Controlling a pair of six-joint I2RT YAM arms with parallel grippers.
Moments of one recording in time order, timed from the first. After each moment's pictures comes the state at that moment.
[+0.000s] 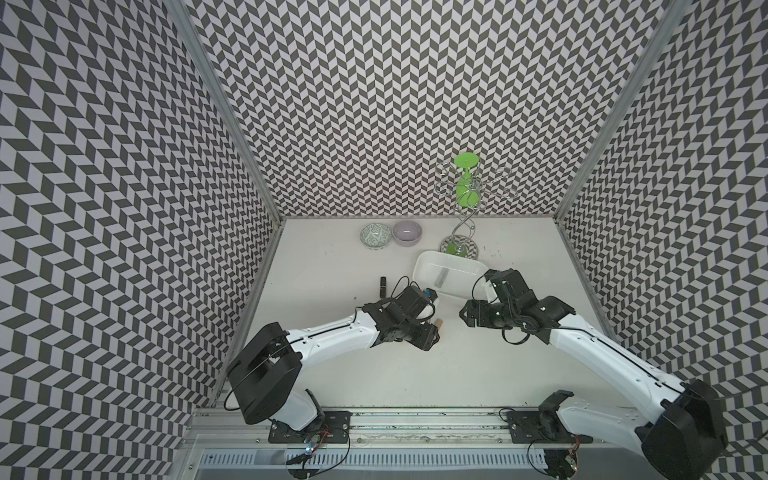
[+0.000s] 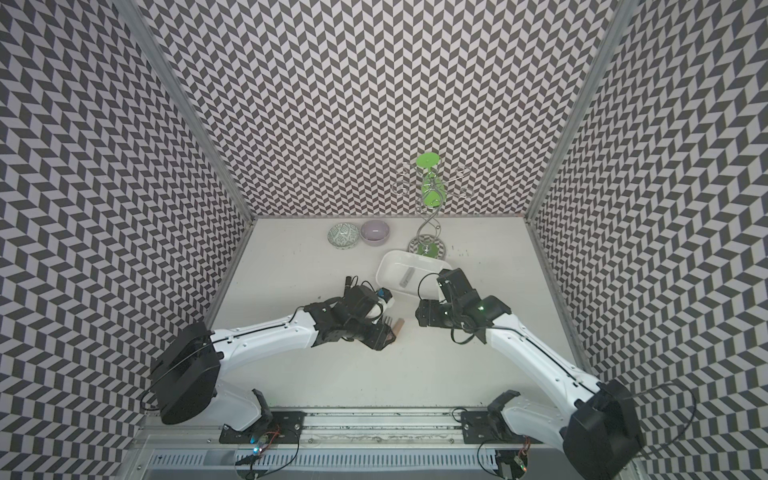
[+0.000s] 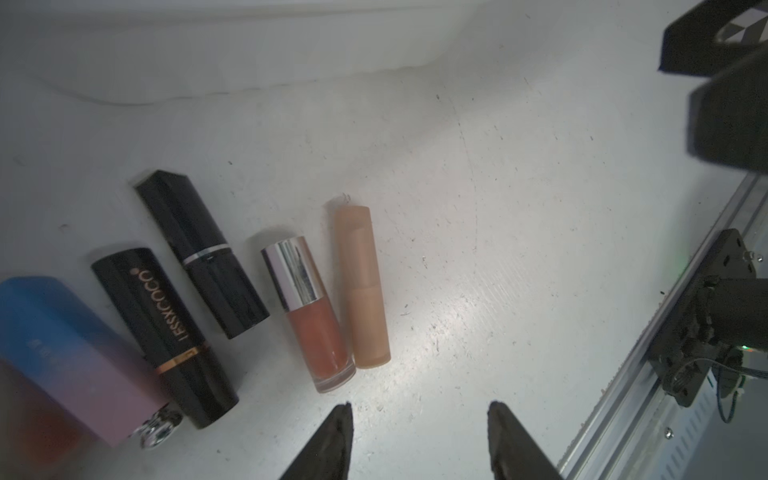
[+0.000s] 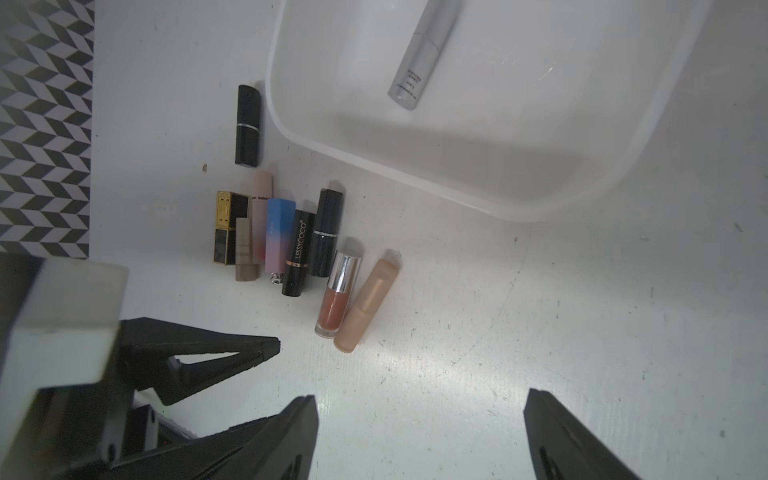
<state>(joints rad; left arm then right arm) -0.91 1.53 0.95 -0.37 0.20 -0.36 0.51 1.13 0.84 -0.68 -0.12 0.57</state>
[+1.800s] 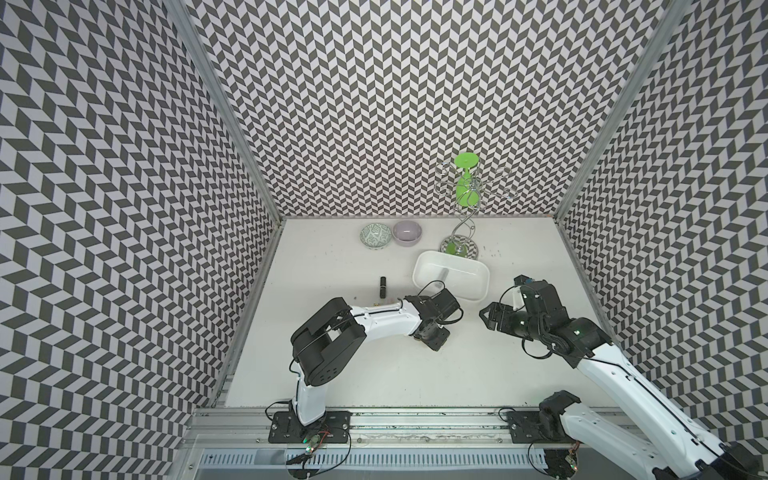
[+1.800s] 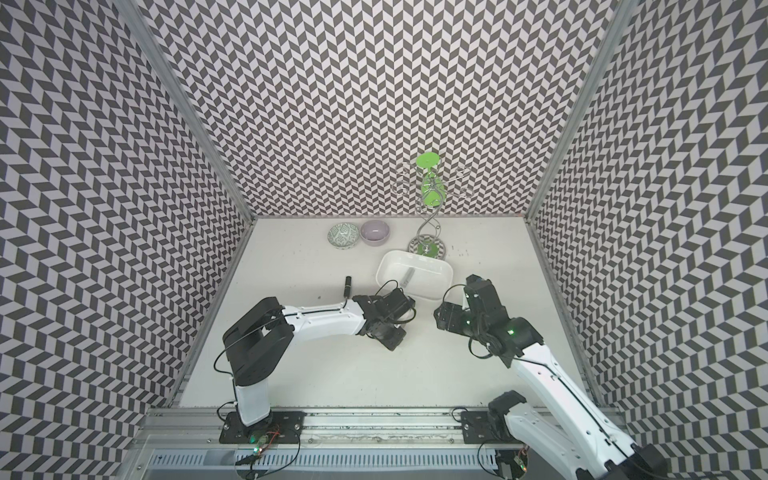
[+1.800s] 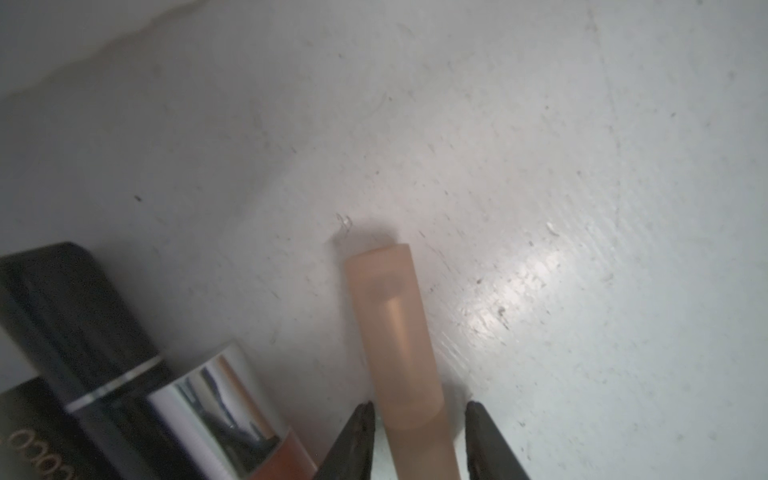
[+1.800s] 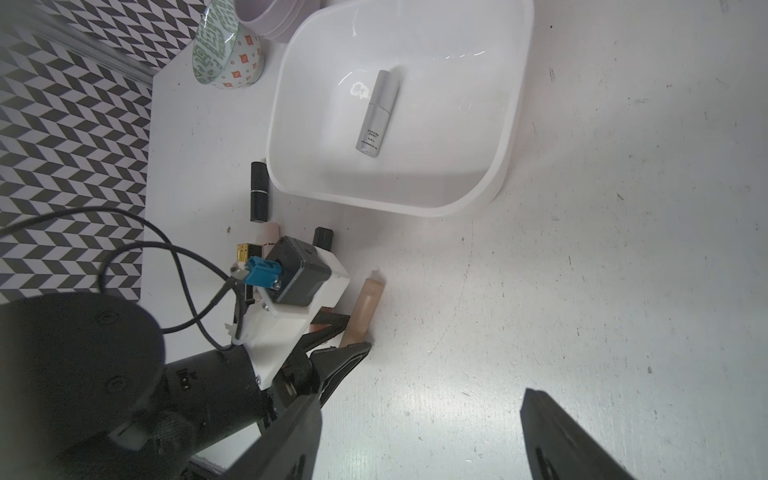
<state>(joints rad) -0.98 1.90 1.22 -0.56 0.00 -0.24 0.42 0.88 0.74 -0.71 -0.13 0.64</state>
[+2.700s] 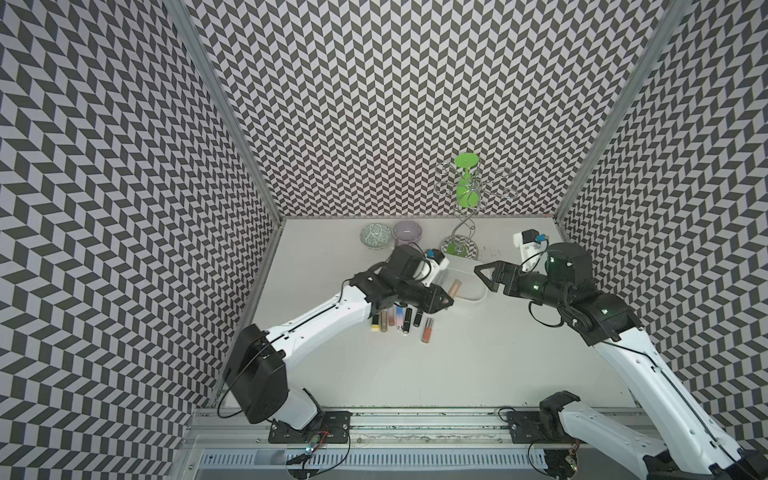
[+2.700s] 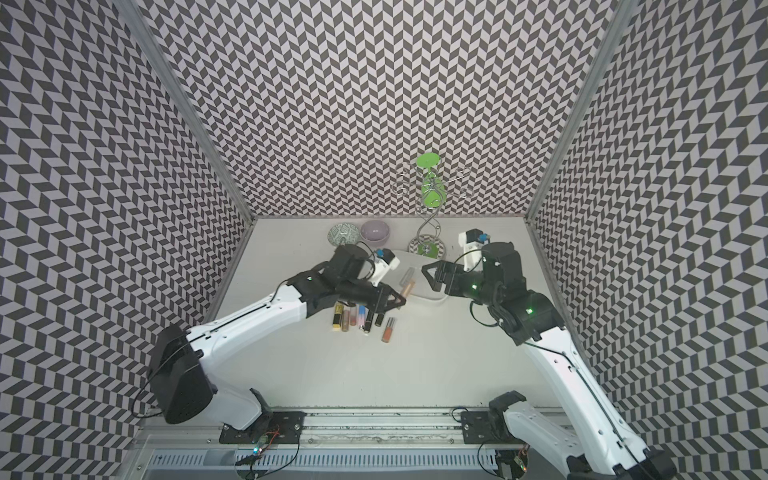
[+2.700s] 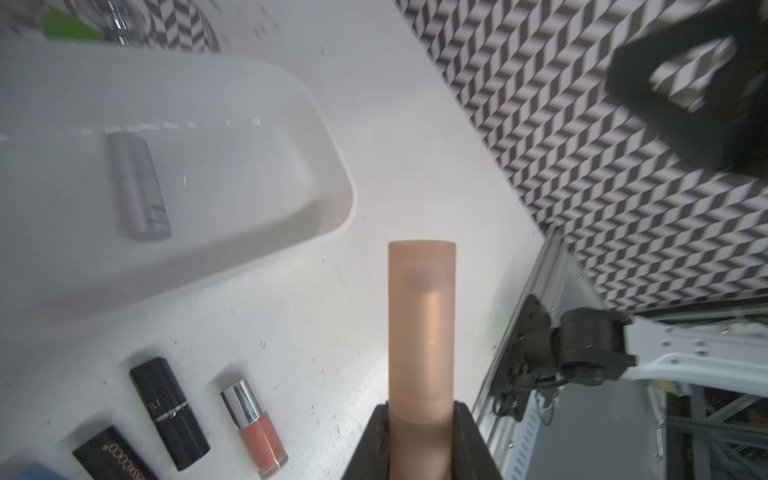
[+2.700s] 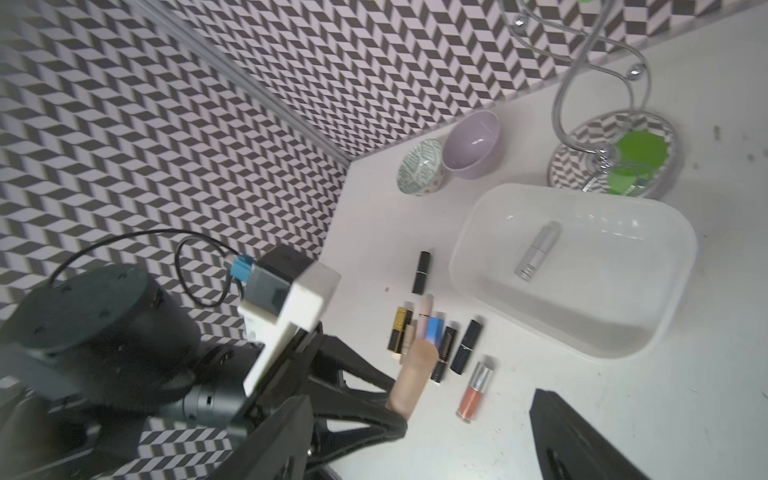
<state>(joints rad) -0.73 1.46 1.22 -0.37 0.57 -0.40 0.35 0.99 1.13 -0.61 -0.41 0.58</state>
